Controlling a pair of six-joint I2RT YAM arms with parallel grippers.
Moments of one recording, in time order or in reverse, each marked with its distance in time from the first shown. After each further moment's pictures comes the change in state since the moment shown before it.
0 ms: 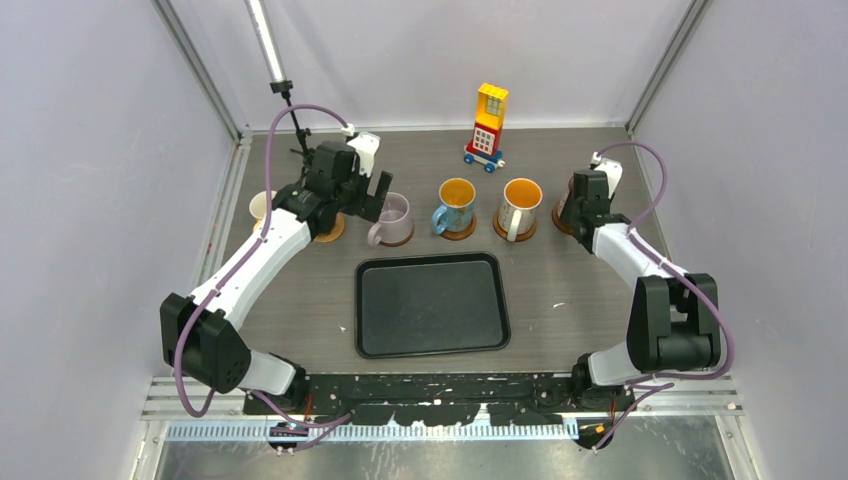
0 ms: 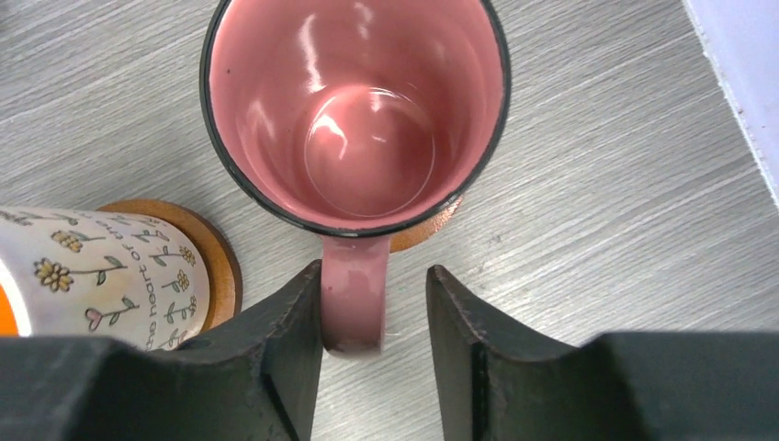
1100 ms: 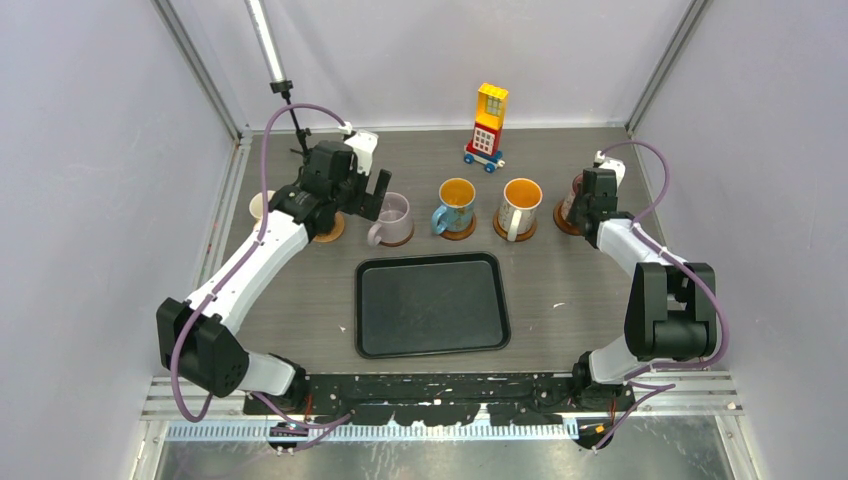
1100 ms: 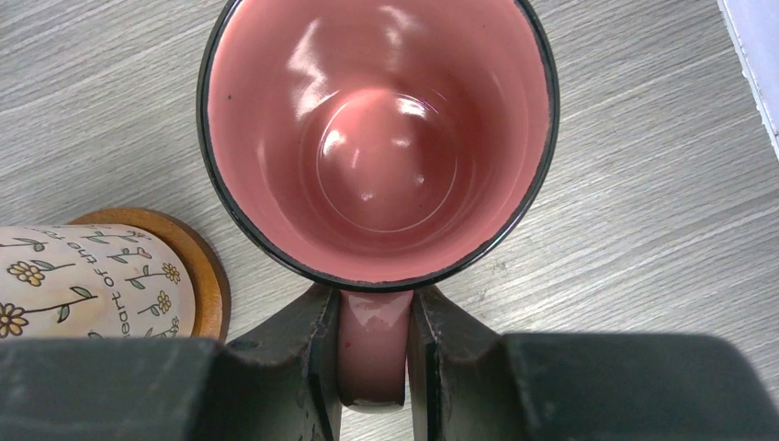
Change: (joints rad) left arm 0.000 -0.021 0.000 0.006 0.003 -0.005; right arm -0.065 0.050 0.019 0.036 -0.107 -0.053
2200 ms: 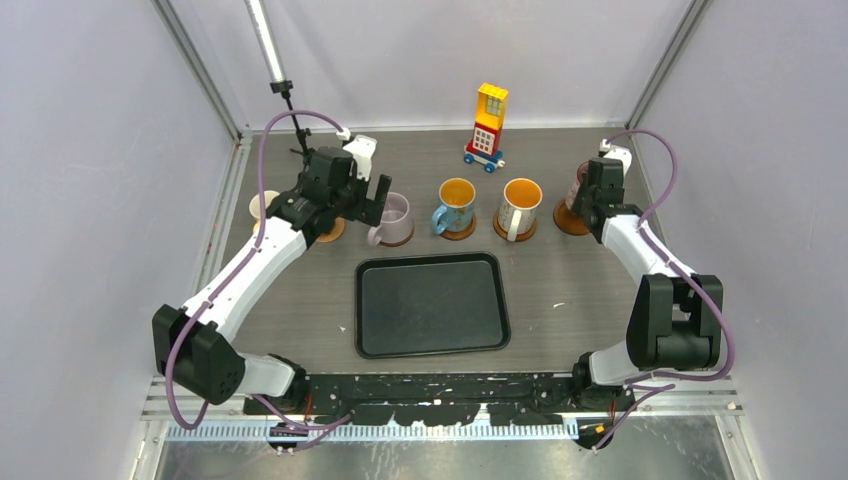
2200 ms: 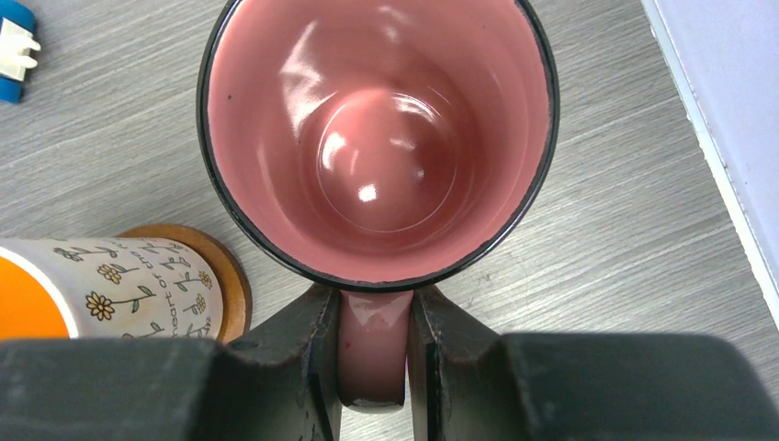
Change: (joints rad) left arm -0.013 -0.039 -0.044 -0.009 0.022 -0.054; right arm 0.000 -0.055 0.072 -0.086 0.005 -0.022
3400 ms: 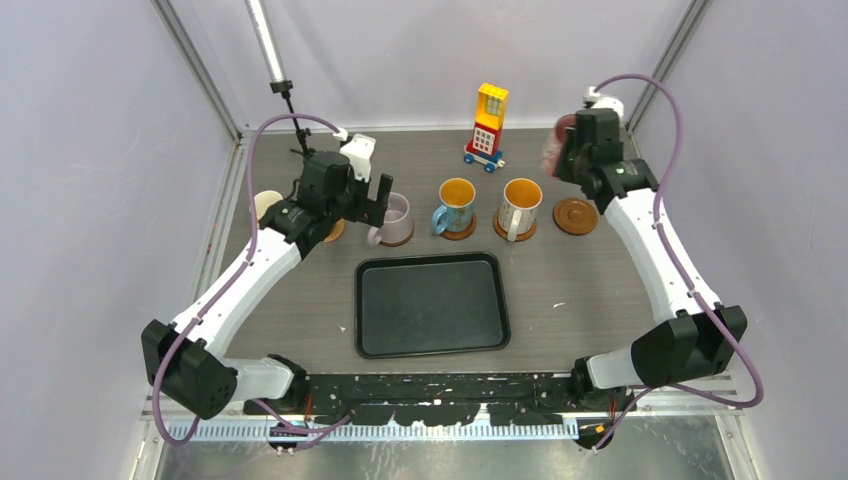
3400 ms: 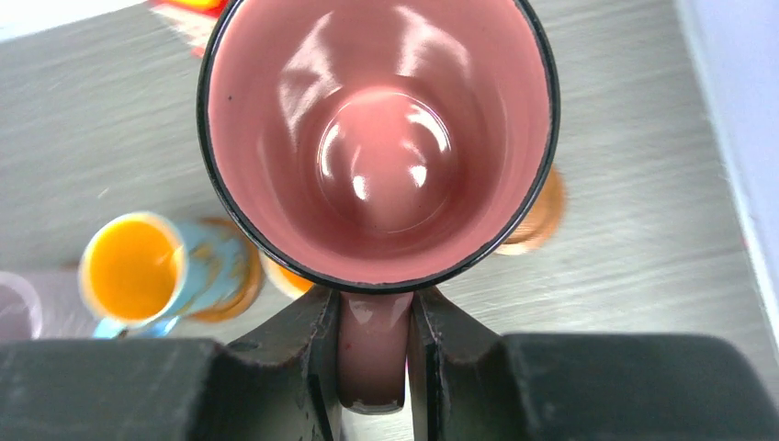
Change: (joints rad) left arm -0.033 -0.082 -0.045 0.054 -0.005 -0.030; right arm 0.278 -0.073 0.489 -0.493 0.005 0.086
